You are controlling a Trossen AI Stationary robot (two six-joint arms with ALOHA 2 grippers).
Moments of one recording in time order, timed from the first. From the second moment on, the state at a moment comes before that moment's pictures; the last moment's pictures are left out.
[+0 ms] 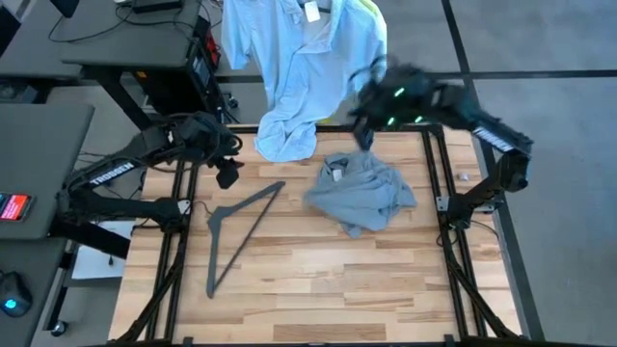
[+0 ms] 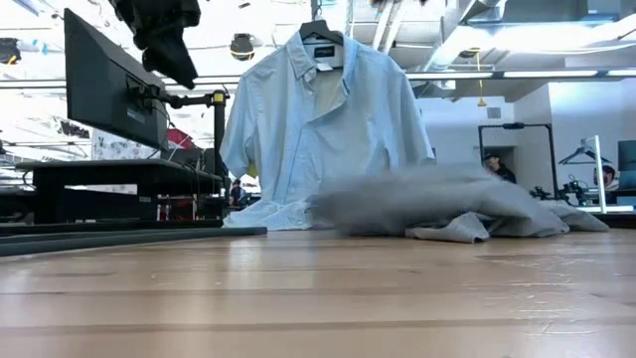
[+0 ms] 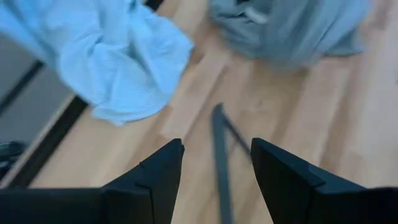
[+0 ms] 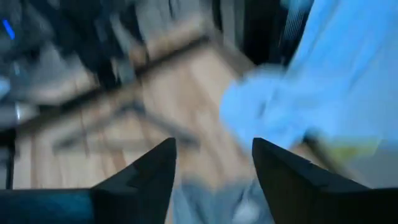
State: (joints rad) left arm 0.49 1.02 1.16 -0.98 0.04 0.00; right arm -0.38 1.51 2.01 -0.98 0.02 0.14
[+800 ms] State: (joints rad) left arm 0.65 1.13 1.16 -0.97 0.13 -0.03; right arm -1.00 1.83 2.07 -0.35 -0.13 -0.34
